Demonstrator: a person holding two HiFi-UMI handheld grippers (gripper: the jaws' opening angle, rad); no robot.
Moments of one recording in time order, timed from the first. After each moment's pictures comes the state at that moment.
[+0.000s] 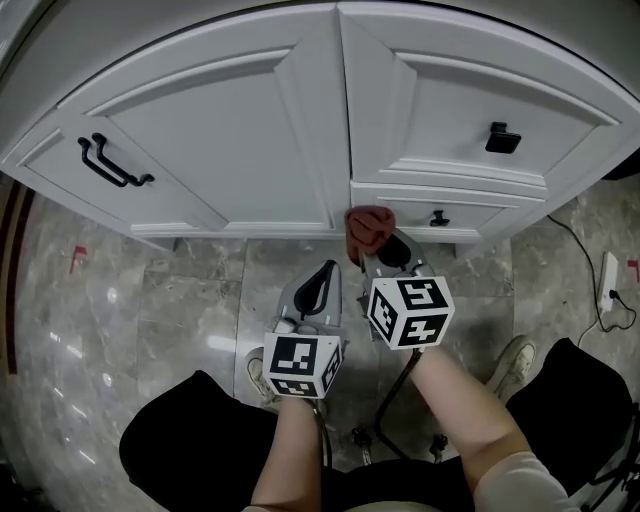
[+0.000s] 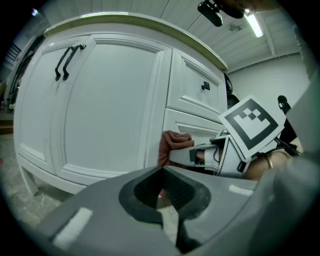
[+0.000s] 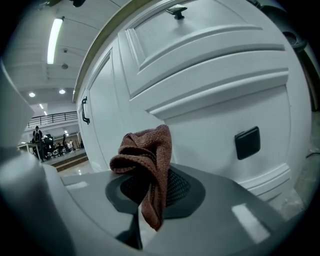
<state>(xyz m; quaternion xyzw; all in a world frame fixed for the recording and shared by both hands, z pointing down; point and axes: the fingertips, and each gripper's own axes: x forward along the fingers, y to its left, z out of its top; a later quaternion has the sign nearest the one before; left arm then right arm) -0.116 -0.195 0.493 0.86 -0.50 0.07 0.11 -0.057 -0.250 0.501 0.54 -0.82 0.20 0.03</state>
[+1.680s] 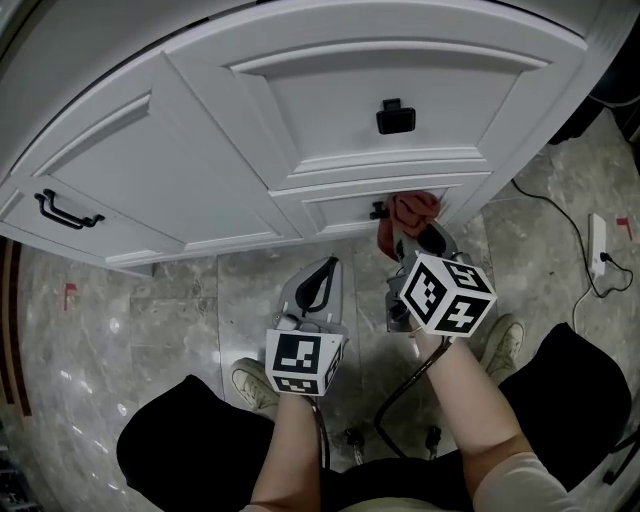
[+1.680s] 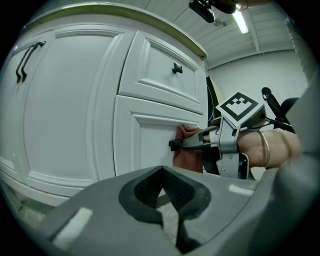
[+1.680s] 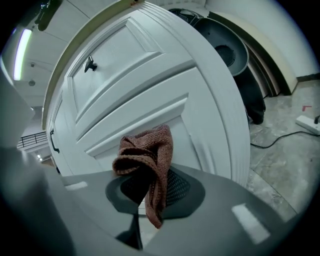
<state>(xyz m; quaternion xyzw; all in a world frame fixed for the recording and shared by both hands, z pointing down) -0.024 -0.191 0.497 0.89 -0.43 0.11 0.07 0.098 -0.239 0.490 0.64 -0.71 0.28 -0.05</state>
